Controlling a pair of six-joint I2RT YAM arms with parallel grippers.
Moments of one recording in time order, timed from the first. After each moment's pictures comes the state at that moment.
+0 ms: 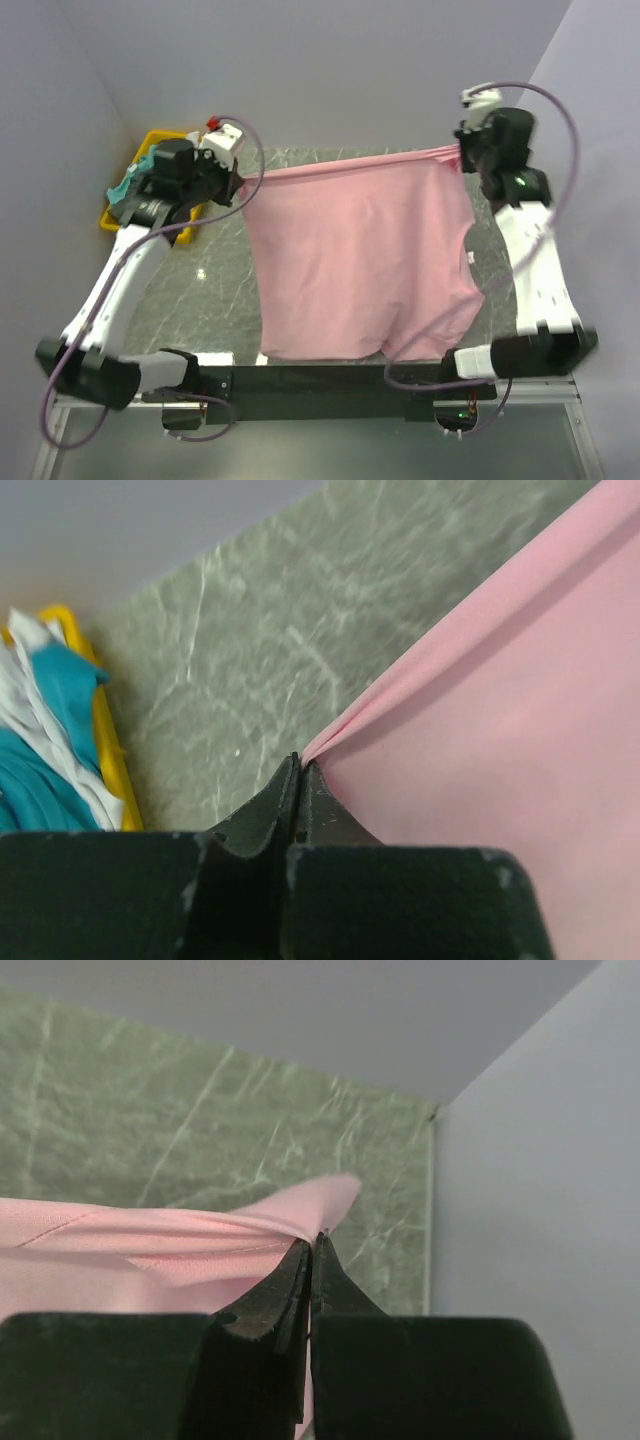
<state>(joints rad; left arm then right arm) -0.25 1.17 1.35 -0.53 0.29 0.18 0.00 1.26 1.60 -0.64 0.03 -0.30</state>
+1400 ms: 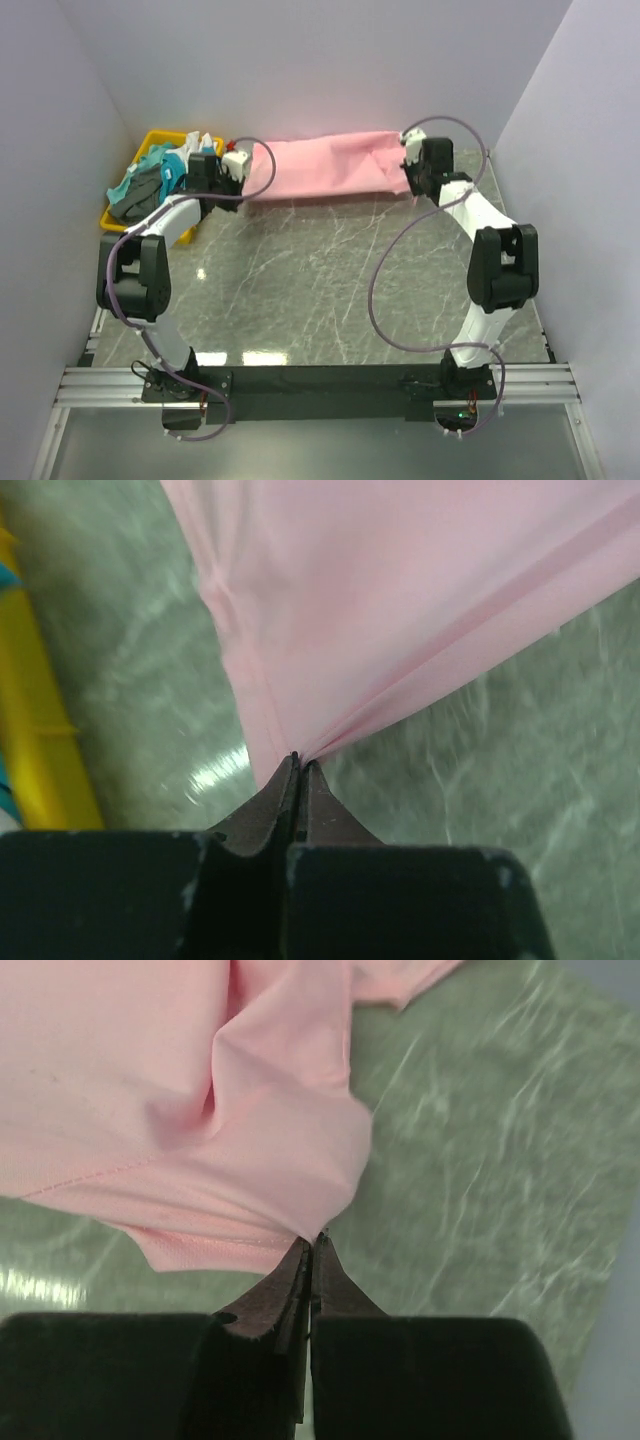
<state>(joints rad) -0.11 1.76 1.26 -0.14 0.27 0.26 0.11 1.83 1.44 -0.24 0.04 -0.34</state>
